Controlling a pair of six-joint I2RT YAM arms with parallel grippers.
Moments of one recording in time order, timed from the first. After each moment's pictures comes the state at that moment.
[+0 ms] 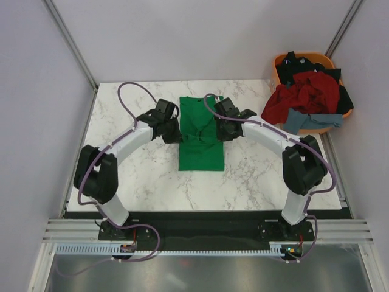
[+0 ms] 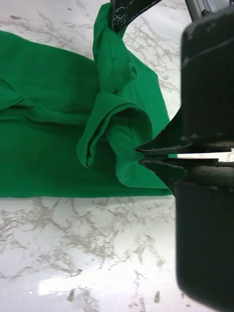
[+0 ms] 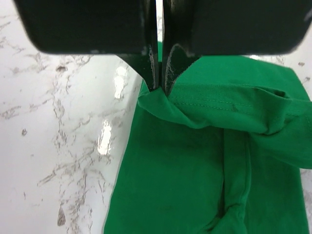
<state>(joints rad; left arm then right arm) -0.45 1.66 1.24 -0.54 0.06 -0.64 0.57 1.81 1.41 -0.62 0.11 0.44</state>
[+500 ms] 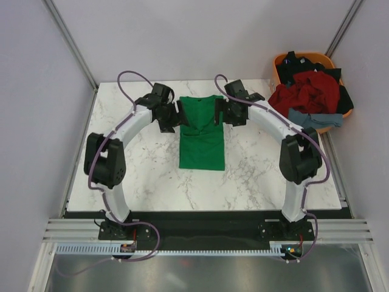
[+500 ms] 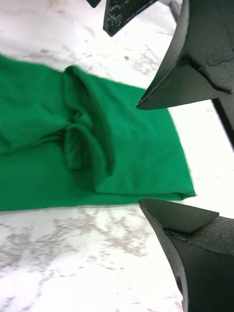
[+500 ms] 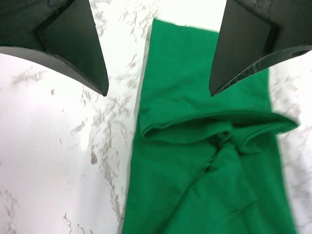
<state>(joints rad) -0.35 1.89 1.54 -0.64 0.21 -0.57 0.43 1.97 1.67 -0.69 0.01 0.41</state>
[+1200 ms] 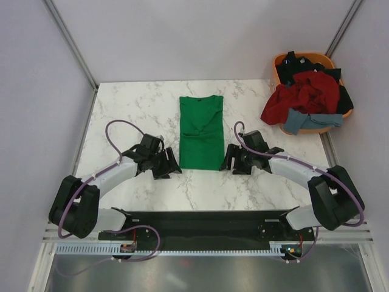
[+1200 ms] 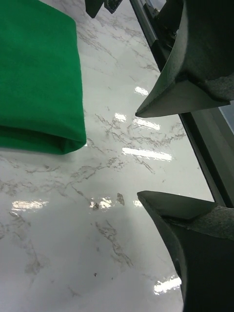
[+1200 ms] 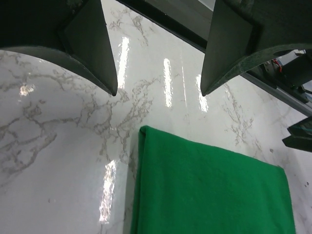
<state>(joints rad) -0.43 1.33 0.68 -0.39 0.26 -0.70 0.47 1.41 0.70 -0.27 -0.32 0.65</state>
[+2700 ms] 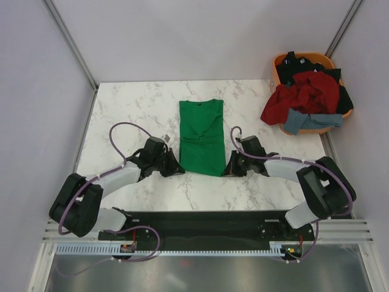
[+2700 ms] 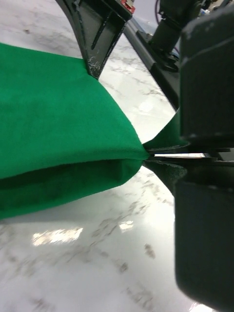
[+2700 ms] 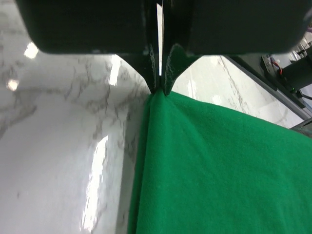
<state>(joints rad) -0.48 1.37 0.60 -0.08 0.31 -0.78 0.47 1.55 0.63 0.00 -0.39 0.68</state>
